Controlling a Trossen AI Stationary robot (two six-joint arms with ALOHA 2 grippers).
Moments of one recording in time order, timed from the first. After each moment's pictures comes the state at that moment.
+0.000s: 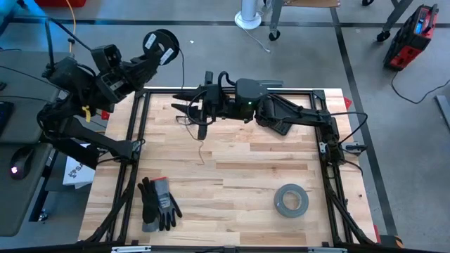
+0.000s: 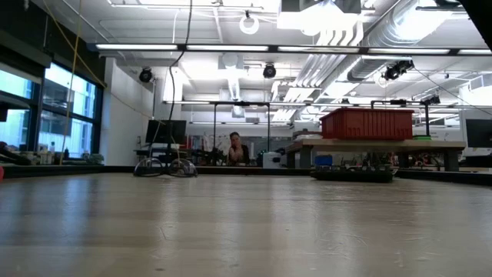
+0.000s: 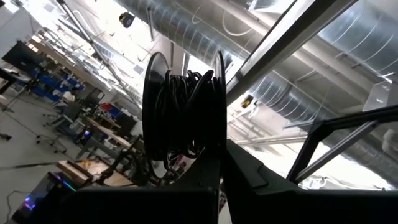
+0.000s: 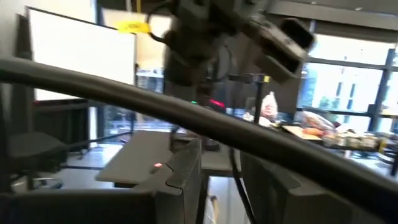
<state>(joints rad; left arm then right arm) -0.06 1.12 1.64 0.06 -0.26 -0.53 0.01 2.04 2.32 -0.08 0.05 -0.11</state>
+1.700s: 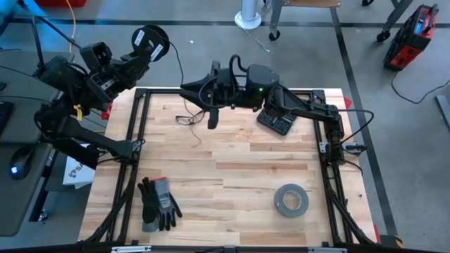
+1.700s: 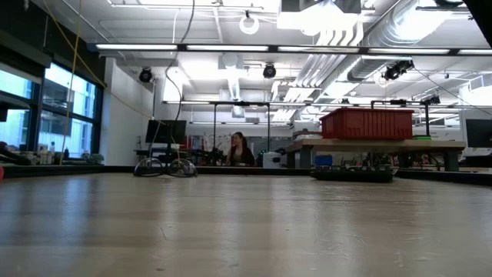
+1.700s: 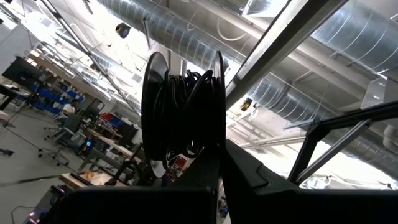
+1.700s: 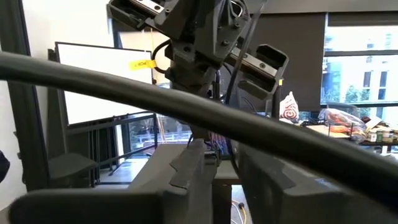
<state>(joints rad) -0.06 1.08 1.64 0.05 -0.26 -0.47 -0.04 1.98 2.32 -0.12 -0.06 0.02</state>
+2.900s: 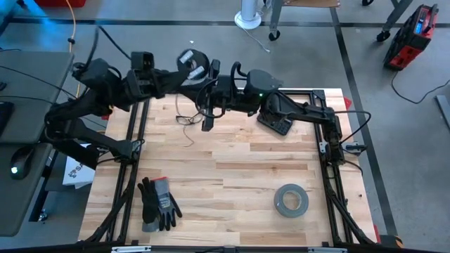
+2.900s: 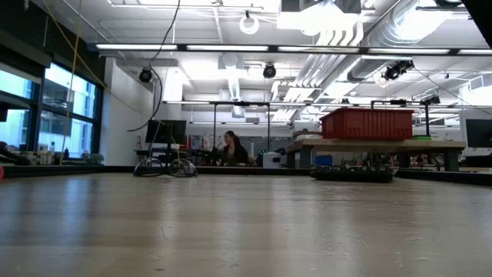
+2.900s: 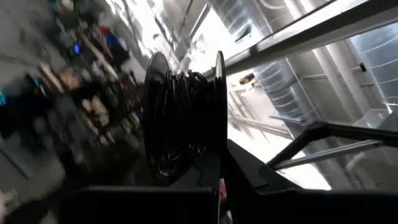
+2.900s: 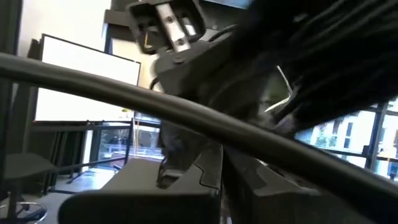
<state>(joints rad) 0.01 1.20 1.64 -0.04 -0.12 -0.96 -0.01 2.01 2.32 0.02 0.00 -0.18</state>
